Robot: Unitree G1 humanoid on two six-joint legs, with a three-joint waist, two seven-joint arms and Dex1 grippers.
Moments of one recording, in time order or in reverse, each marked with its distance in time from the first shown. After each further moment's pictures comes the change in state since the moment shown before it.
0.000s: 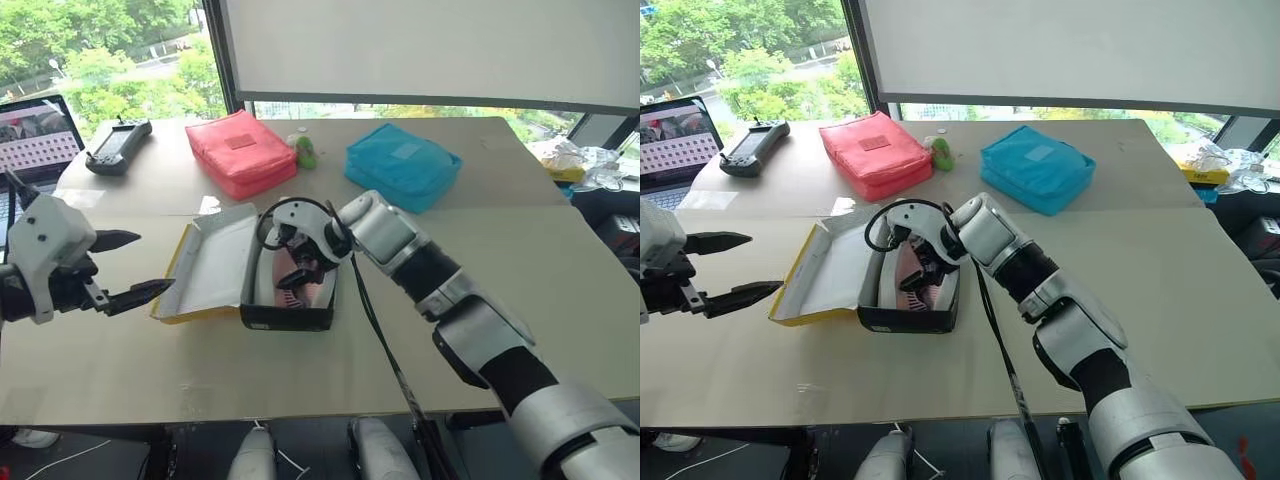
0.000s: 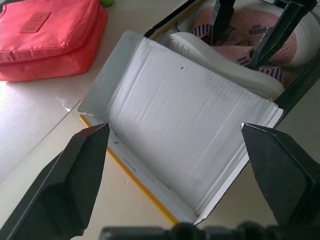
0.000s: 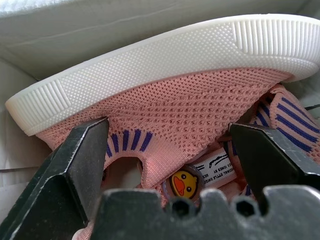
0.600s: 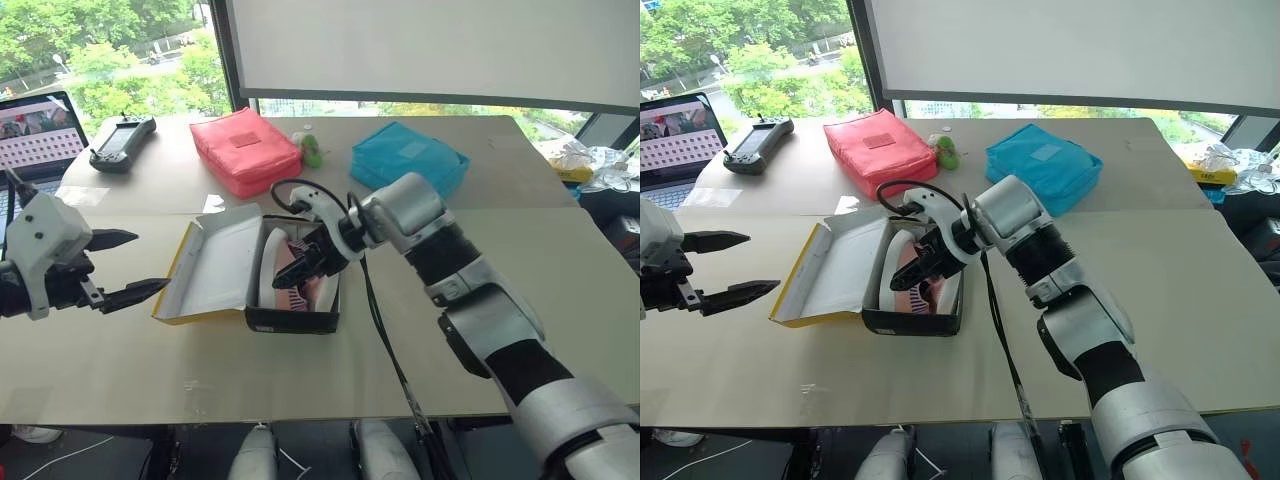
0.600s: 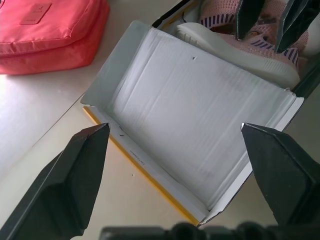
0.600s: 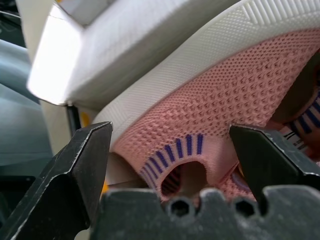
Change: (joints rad) left arm 0.001 0.013 -0.021 0.047 0.014 -0.053 -0.026; right arm -0.040 0.009 -0.126 0.007 0.228 0.354 -0.038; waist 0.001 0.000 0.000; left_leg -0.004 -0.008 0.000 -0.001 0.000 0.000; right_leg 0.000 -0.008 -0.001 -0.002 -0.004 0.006
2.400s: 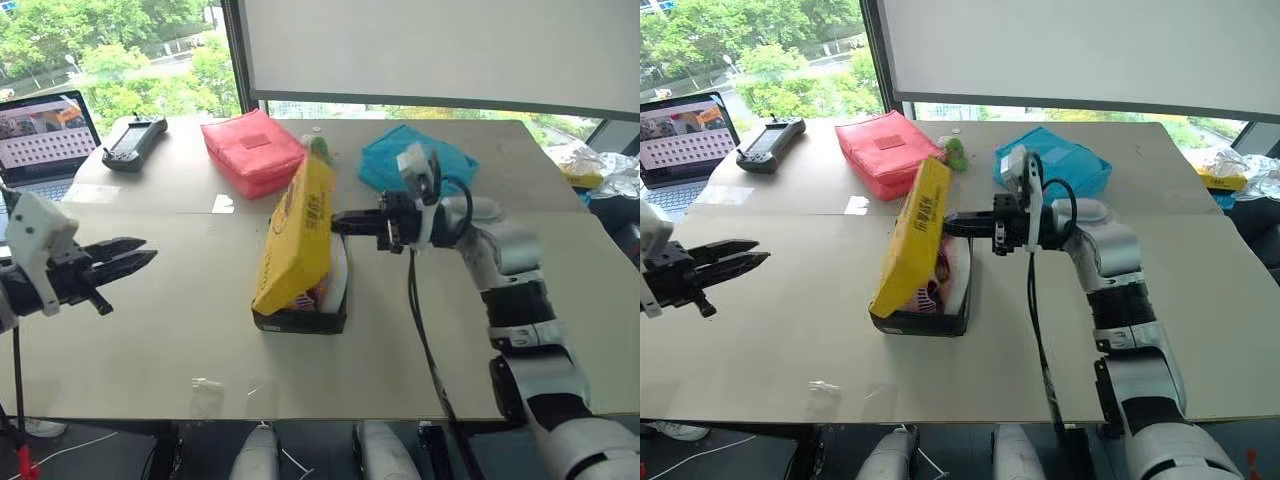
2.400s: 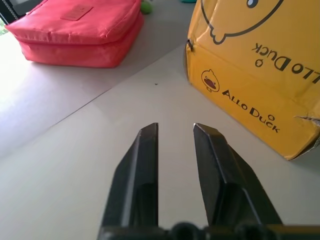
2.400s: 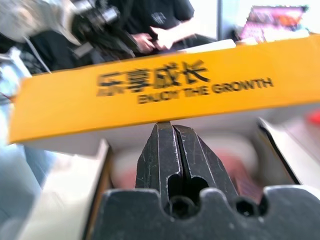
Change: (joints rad) left arm -0.081 -0.096 0.043 0.098 -0.064 0.062 0.038; right arm 0.354 -0.182 -0.398 -0.368 0.224 -0.602 0.229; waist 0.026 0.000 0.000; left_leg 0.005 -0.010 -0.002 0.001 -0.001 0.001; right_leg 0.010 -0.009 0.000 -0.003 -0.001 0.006
